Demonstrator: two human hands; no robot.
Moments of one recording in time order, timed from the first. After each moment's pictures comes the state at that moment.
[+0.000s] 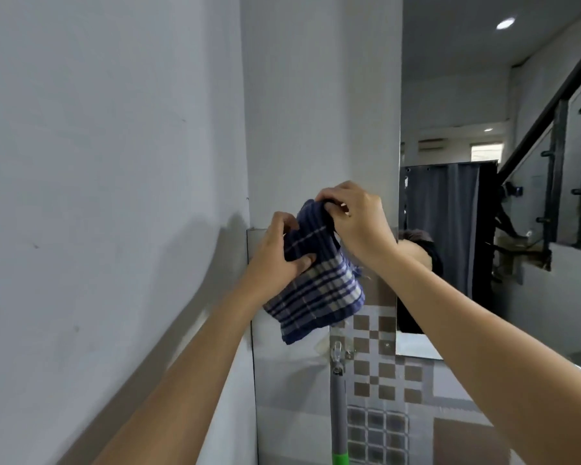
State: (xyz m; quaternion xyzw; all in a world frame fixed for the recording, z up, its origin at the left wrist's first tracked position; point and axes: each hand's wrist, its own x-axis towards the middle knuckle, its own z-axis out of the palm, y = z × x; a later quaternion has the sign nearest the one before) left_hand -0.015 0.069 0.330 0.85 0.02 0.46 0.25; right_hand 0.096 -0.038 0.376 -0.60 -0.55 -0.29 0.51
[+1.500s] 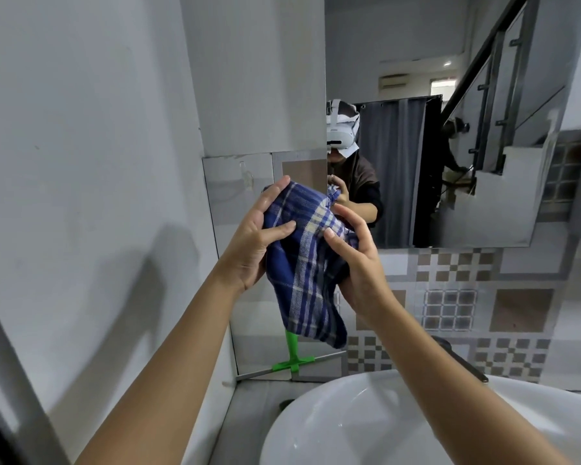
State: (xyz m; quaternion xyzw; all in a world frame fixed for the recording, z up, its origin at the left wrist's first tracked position) left_hand -0.080 -0.065 0.263 0.67 -0.09 0.31 0.67; right_hand 0.018 -0.184 0.218 -0.35 -0.39 0.17 0.83
